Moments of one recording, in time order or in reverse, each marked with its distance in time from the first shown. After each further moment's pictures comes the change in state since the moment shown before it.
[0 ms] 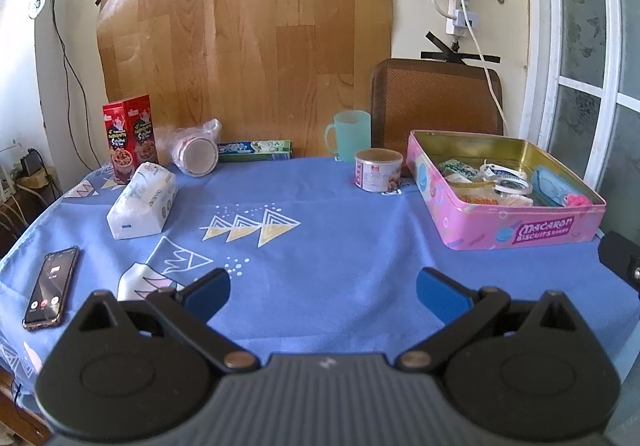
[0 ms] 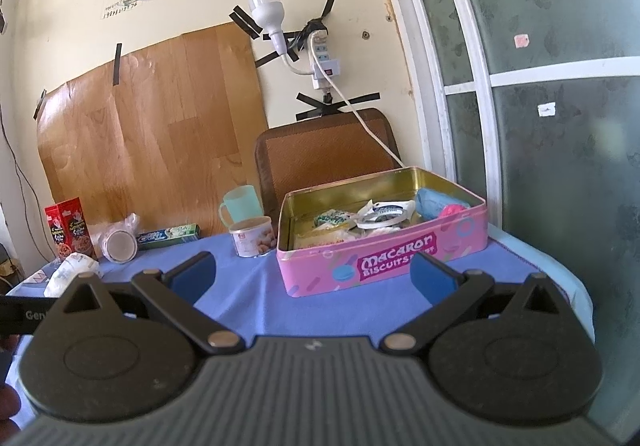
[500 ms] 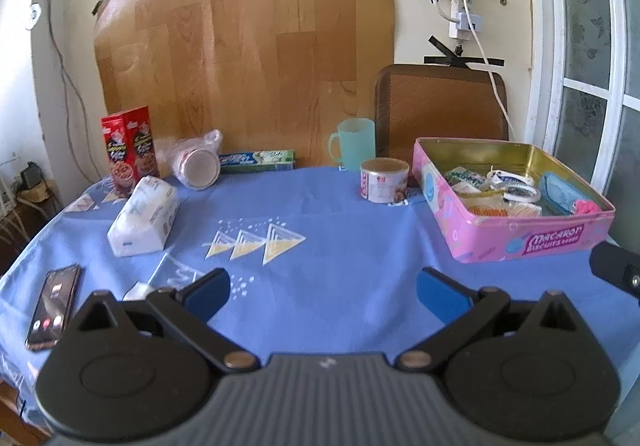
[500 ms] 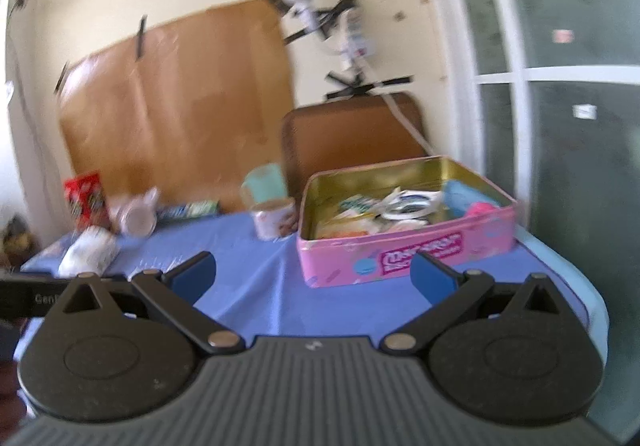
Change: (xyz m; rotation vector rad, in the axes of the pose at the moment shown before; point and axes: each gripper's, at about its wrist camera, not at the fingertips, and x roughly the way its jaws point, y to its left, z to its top) left arm 0.014 0.004 0.018 0.026 -0.014 0.007; right arm 0.031 -0.001 0.025 -0.045 0.138 0.125
